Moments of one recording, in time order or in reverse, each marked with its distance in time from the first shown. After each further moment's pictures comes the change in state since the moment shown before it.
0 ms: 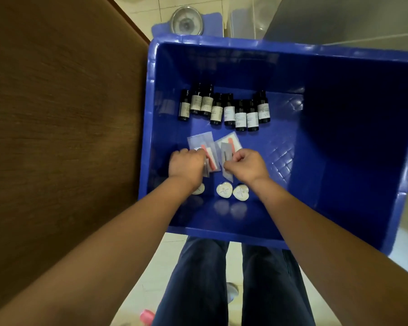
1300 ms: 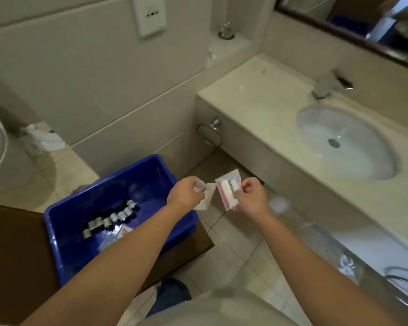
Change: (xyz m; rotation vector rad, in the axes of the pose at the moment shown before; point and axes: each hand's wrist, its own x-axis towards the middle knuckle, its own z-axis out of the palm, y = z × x) left_hand -0.224 0.310 -0.139 -0.438 0.184 0.584; right_hand -0.338 0.164 -0.265 0.654 0.837 -0.057
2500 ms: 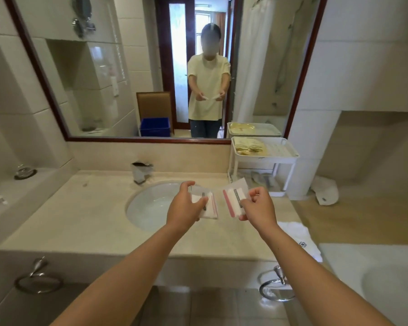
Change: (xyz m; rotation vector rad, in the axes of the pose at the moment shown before) left_hand -0.048 0.441 0.251 -0.140 -0.175 0.705; right_hand -0.032 0.096 -0.464 0.432 0.781 -0.034
